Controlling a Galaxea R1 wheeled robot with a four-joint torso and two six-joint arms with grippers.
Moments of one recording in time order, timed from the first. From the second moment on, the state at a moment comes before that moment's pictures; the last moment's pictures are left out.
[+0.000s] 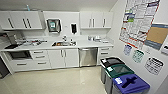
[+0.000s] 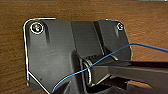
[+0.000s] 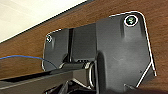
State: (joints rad) left arm 1.47 2.75 -2.27 -0.05 -0.04 0.11; right arm -1.50 2.73 -2.25 -0.19 0.10 0.21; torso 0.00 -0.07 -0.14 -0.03
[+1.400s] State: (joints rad) left arm 1.47 2.75 -2.27 -0.05 -0.04 0.11; right arm -1.50 2.72 -2.25 -0.19 0.10 0.21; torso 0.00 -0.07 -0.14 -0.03
